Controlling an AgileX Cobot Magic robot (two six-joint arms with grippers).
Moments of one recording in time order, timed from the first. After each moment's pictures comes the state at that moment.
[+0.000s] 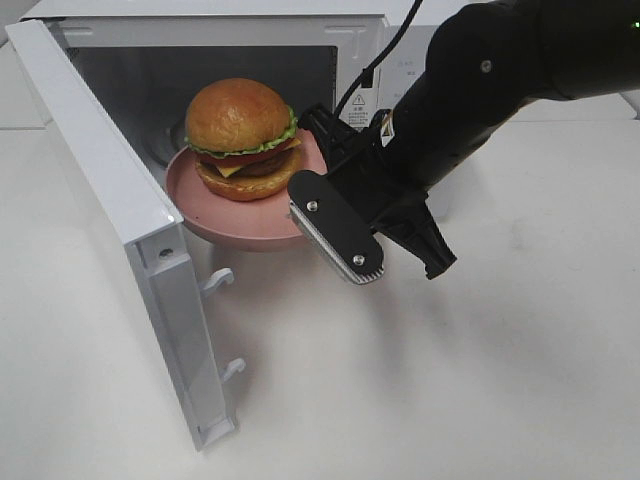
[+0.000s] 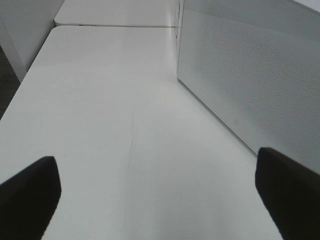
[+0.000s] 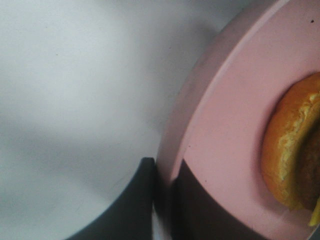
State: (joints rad) left arm 0.04 0.00 -0.50 -0.07 1.04 0.02; right arm 0.66 1.75 -1.11 0.01 0.41 -1.70
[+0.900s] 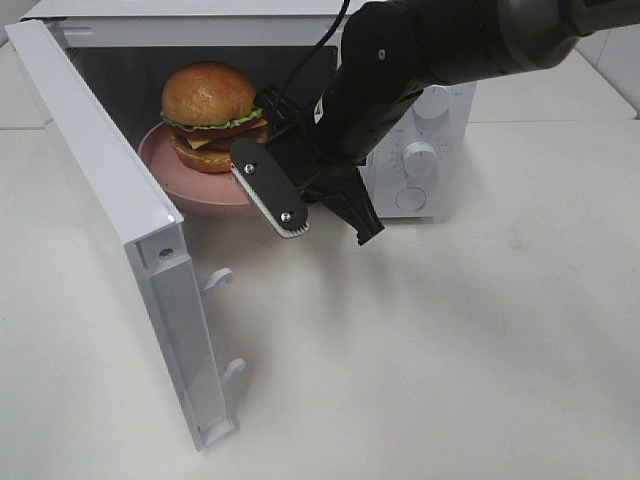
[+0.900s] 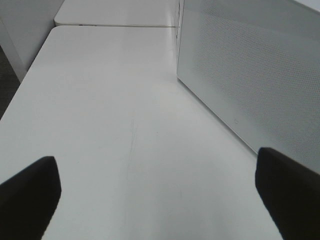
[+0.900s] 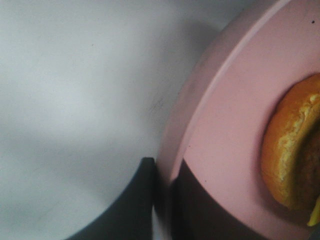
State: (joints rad) left arm 0.04 0.00 -0.50 -0.07 1.04 0.02; right arm 0.66 1.99 -1.39 0.01 0.43 -1.65
